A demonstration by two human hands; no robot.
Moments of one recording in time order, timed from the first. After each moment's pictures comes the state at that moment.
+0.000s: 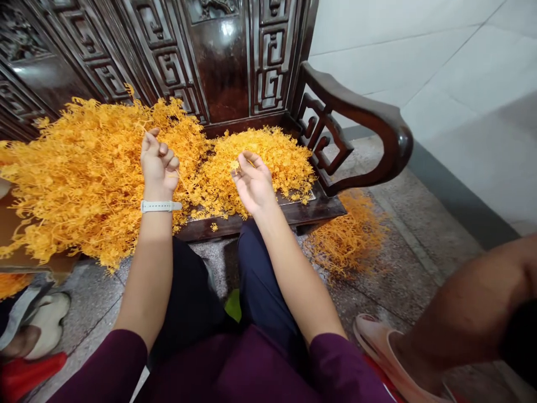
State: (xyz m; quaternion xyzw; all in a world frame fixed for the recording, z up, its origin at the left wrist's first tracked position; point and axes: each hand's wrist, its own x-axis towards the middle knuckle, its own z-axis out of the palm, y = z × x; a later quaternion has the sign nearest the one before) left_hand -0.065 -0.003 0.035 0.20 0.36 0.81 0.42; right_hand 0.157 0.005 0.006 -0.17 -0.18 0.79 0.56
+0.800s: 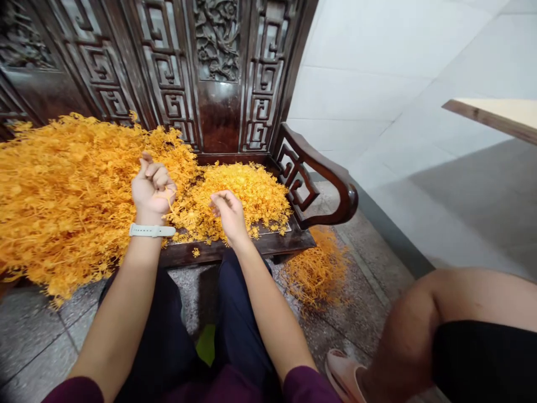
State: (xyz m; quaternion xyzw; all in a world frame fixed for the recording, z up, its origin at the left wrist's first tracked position) left_hand -0.050 -0.019 0.061 0.09 0.14 0.84 0.52; right_hand 0.139 -0.009 -0.001 -0.31 -0.43 0.69 0.50
